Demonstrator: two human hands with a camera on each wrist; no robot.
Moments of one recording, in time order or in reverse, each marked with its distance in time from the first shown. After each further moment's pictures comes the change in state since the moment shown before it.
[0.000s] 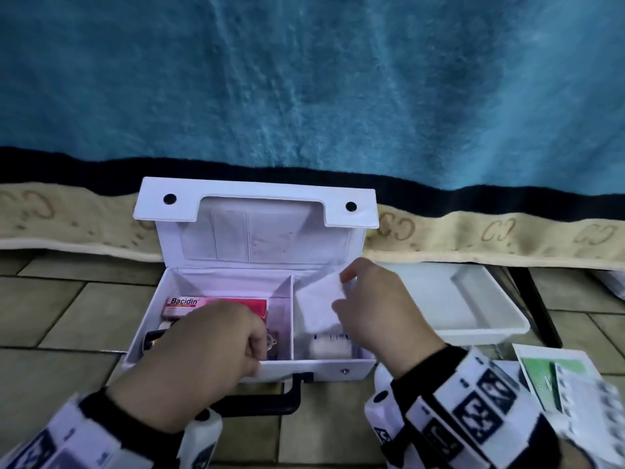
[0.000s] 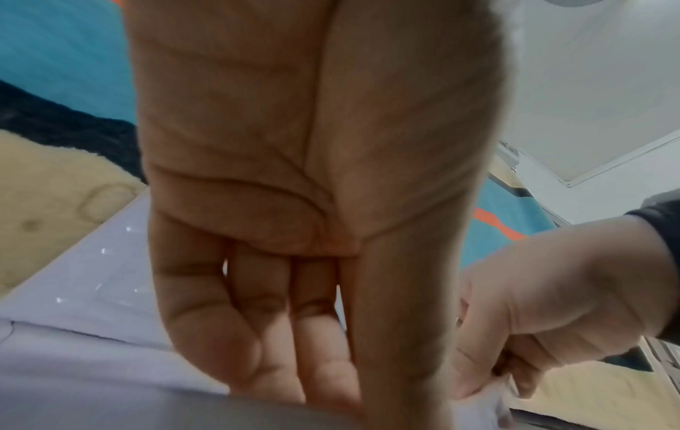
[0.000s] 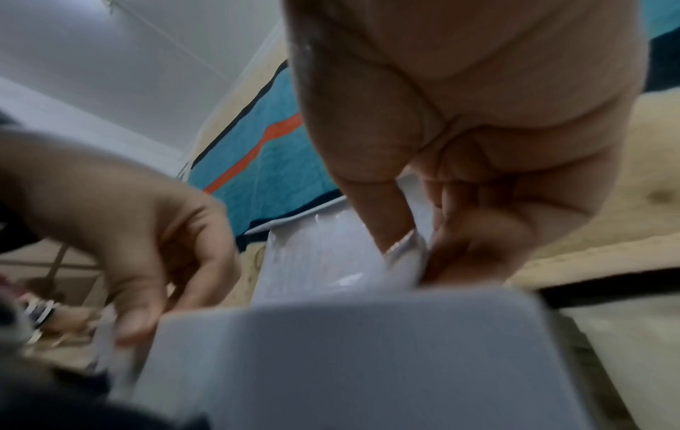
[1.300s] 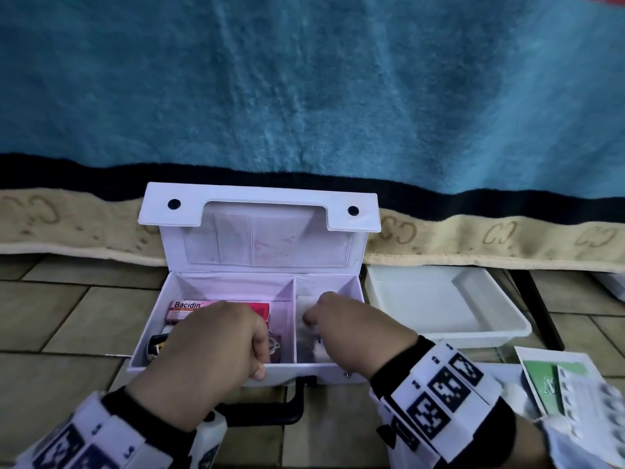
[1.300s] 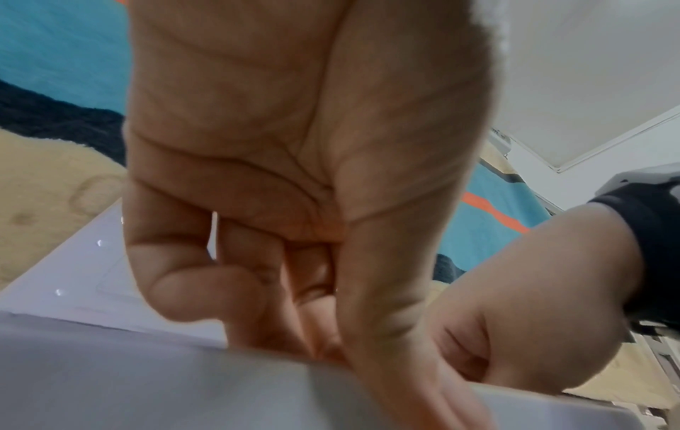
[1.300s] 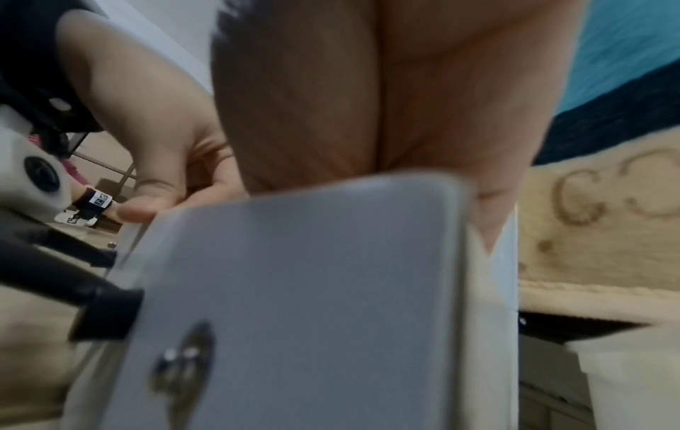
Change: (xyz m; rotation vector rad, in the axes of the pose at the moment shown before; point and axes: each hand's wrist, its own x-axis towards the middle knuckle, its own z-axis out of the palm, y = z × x) left_hand 0.002 0.003 -0.002 -0.002 0.013 -0.048; right_hand -0.003 -0.013 0.013 -0.590 -0.463 -0.384
